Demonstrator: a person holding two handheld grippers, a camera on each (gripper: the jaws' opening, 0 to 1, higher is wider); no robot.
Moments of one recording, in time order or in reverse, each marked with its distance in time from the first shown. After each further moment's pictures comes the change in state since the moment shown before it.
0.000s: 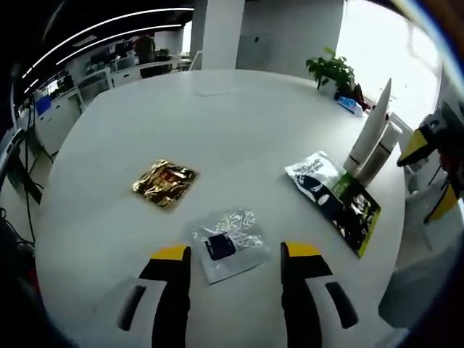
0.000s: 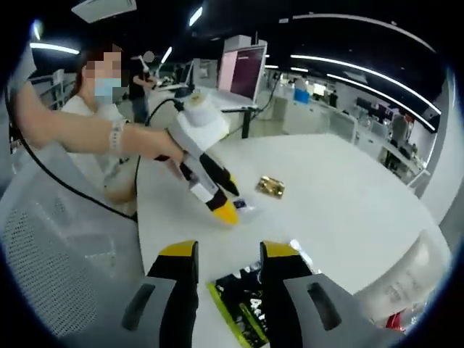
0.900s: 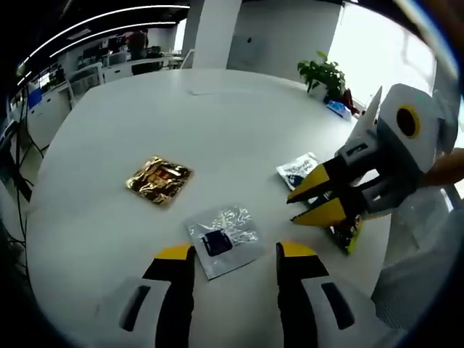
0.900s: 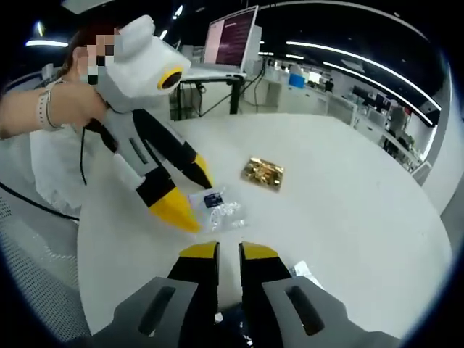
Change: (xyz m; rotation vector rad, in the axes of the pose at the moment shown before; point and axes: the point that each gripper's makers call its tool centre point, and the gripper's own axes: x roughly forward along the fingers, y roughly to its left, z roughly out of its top) left arm -0.009 -0.020 -0.002 -0.019 0.001 -0.094; right arm 0.095 -0.043 -0.019 0.027 0.062 -0.054
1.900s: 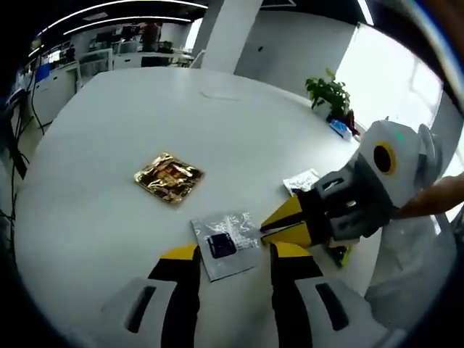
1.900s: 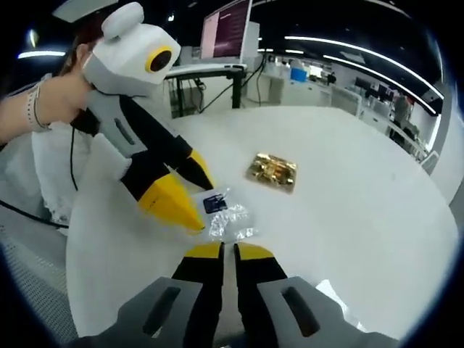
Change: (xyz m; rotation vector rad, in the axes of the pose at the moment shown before) left arm 0.004 0.038 0.009 -0.155 -0.048 -0.053; right arm 0.032 0.004 -0.002 0.050 0.016 0.044
